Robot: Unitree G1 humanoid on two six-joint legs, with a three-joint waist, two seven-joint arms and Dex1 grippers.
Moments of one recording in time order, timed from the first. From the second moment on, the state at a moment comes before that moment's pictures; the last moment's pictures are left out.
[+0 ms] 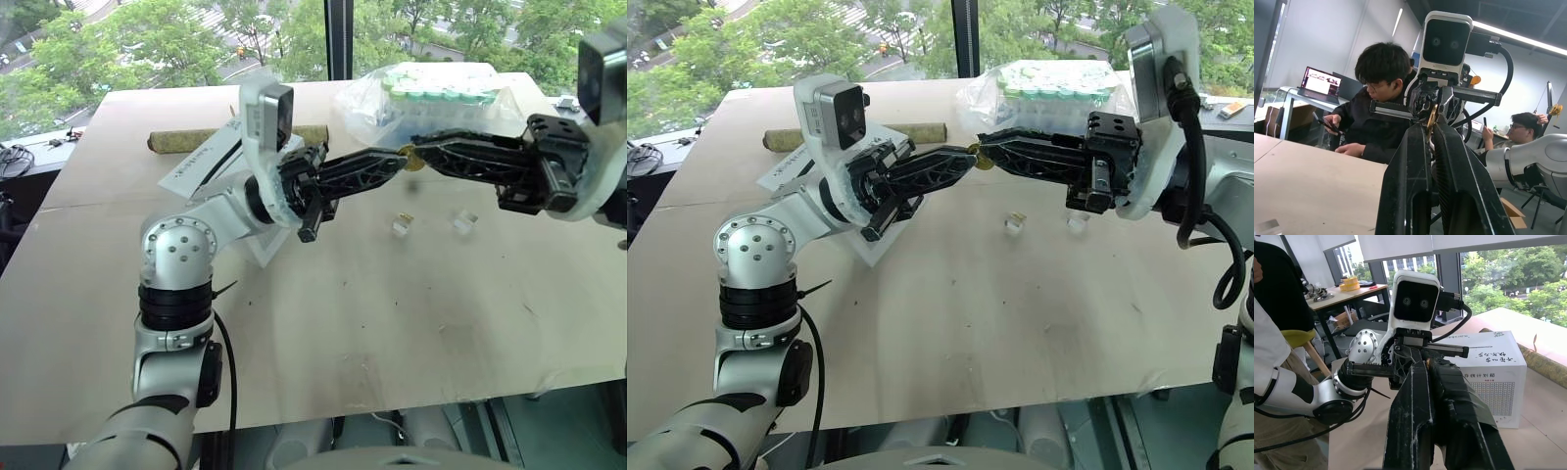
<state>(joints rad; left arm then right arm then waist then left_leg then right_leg) -0.73 0.41 0.10 -0.24 -1.20 0.91 -0.84 -0.78 -0.84 -0.23 -0.46 1.52 1.06 0.46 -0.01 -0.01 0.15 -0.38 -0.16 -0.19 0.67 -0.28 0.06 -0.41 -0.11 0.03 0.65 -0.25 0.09</state>
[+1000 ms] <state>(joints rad) -0.73 0.38 0.09 -0.23 -1.16 0.90 -0.87 -0.78 -0.86 -0.23 -0.46 1.54 1.04 0.45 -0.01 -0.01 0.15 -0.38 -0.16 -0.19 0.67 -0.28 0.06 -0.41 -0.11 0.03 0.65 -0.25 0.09</state>
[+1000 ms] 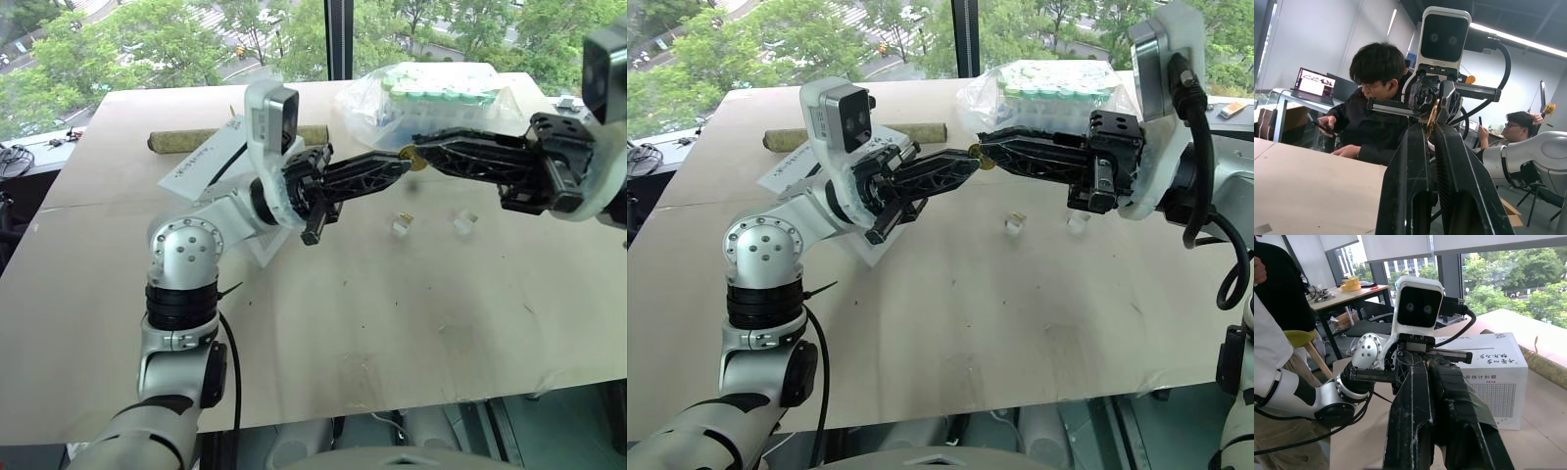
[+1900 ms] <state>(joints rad) -0.73 0.37 0.08 -0.23 -1.14 0.88 -0.87 -0.78 -0.87 -0.22 -0.46 1.56 1.04 0.45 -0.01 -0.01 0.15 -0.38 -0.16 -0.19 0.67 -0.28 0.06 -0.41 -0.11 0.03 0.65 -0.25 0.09</state>
